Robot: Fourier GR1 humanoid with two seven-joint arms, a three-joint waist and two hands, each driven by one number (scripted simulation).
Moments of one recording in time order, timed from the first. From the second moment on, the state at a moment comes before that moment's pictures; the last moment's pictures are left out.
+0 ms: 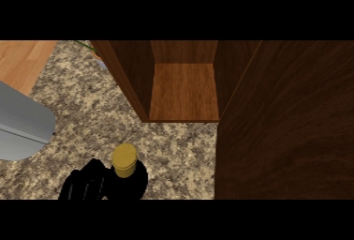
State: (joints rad) left arm 0.30 0.05 -0.17 -1.62 0.39 -0.18 -0.44; right arm 0.08 -0.04 -0.03 -2.34 -0.21 0.26 0.39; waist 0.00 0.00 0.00
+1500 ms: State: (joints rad) left arm -0.38 0.00 -0.36 -1.34 0.32 0.42 -0.28; right arm 0.06 -0.04 -0.05 -2.29 -0.20 0.27 0.34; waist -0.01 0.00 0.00
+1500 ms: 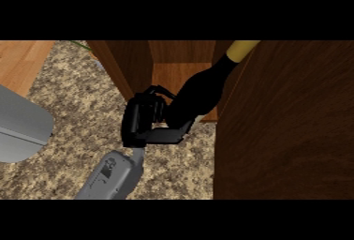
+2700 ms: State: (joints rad) left arm -0.50 0.00 -0.47 -0.90 0.64 0.49 -0.59; right arm 0.05 -0.07 -0.09 -2.28 -0.26 0.29 0.35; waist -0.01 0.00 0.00
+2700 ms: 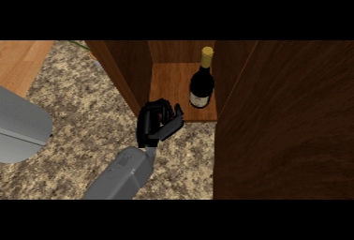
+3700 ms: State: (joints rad) left arm -0.74 0.00 -0.49 -0.57 0.94 0.32 -0.71; right arm 0.06 -0.07 -0.10 -2.25 -0.27 0.31 0.33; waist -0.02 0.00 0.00
